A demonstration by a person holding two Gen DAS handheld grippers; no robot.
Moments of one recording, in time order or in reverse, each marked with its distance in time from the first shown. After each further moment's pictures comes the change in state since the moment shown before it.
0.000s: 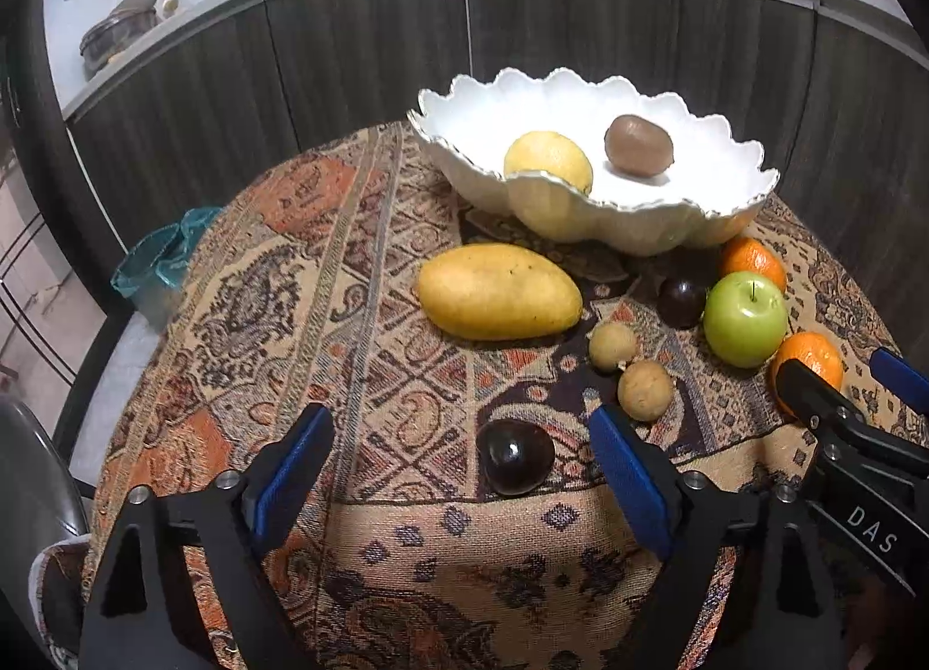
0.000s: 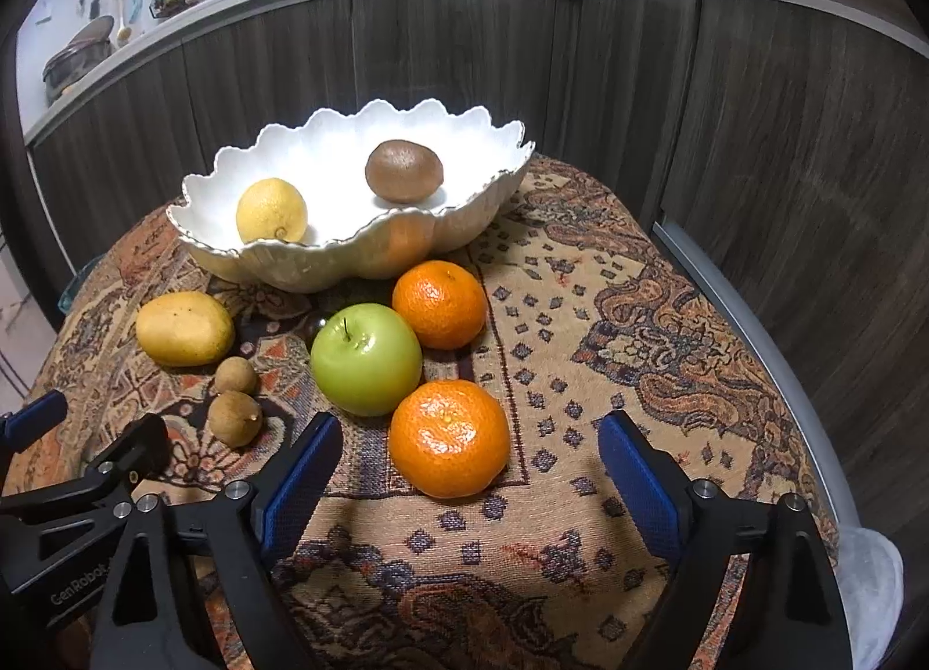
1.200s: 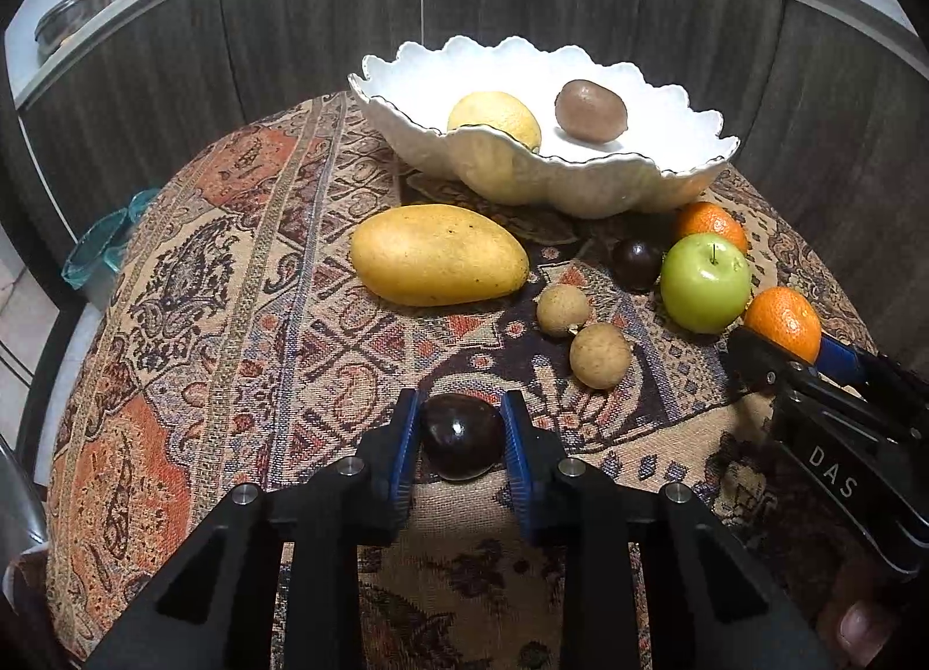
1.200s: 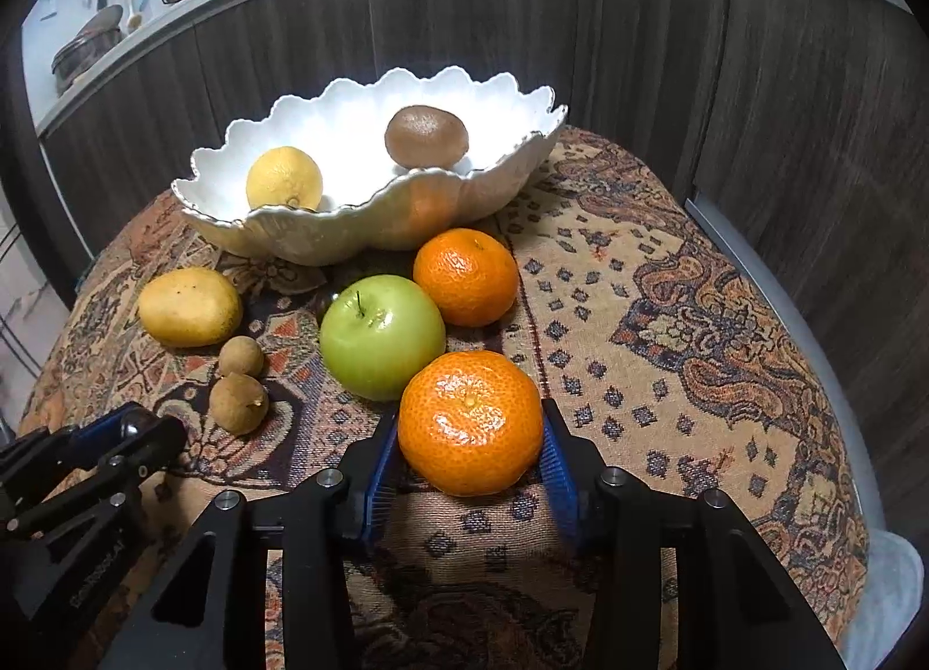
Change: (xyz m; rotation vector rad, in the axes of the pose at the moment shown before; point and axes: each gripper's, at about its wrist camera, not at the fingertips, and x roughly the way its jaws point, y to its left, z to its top) left arm 0.009 -0.007 -0.009 0.025 0.052 -0.129; right arm 0.018 -0.002 -0.001 -0.010 0.054 0.066
